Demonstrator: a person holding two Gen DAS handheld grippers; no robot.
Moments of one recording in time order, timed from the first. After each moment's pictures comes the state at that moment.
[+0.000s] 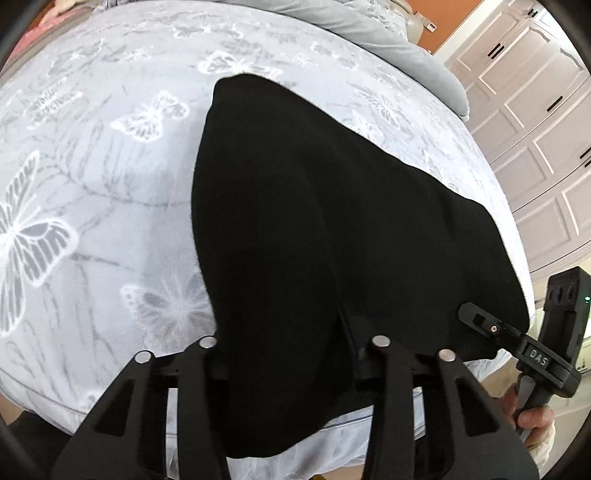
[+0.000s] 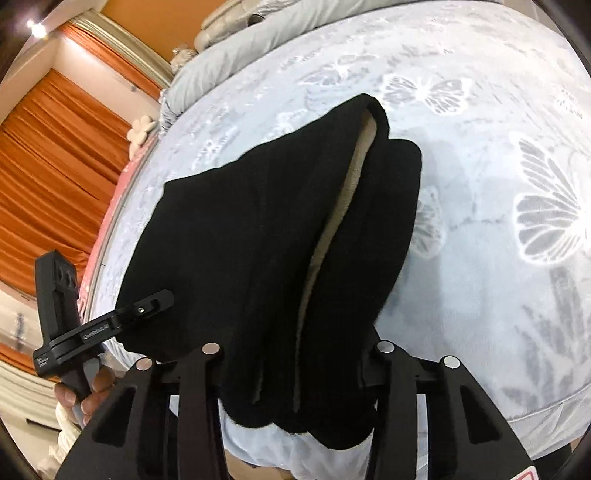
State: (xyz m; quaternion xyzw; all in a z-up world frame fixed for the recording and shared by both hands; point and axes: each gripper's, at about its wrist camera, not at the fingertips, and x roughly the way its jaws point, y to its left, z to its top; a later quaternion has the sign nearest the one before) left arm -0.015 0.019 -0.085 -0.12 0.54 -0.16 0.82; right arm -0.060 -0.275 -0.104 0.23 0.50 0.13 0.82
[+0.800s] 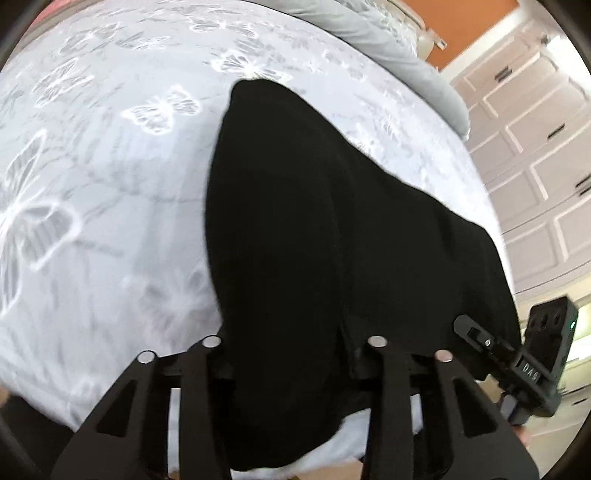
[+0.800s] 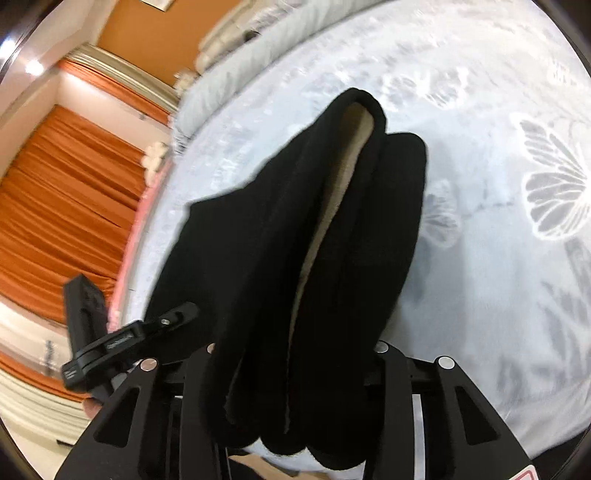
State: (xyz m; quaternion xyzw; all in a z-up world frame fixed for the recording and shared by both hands) left arm -0.021 0.033 -0.079 -0.18 0.54 -0.16 0.80; right arm -0.074 -0.278 -0.092 0.31 0.47 0.15 0.81
